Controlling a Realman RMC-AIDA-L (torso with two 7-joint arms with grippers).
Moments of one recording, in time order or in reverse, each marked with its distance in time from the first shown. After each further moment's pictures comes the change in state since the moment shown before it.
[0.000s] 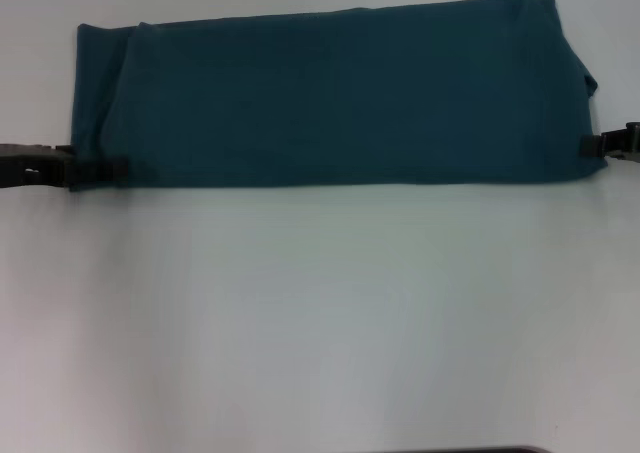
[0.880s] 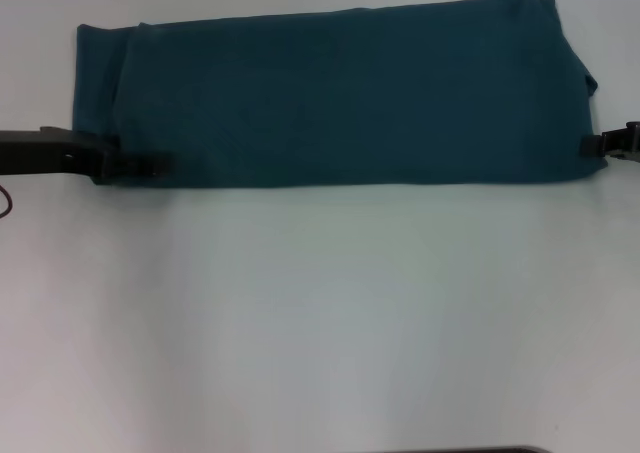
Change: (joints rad) left arm -0.067 -0.010 0.002 0.004 0.011 0.087 0.026; right arm 0.000 0.000 0.000 0.000 0.000 0.003 0.005
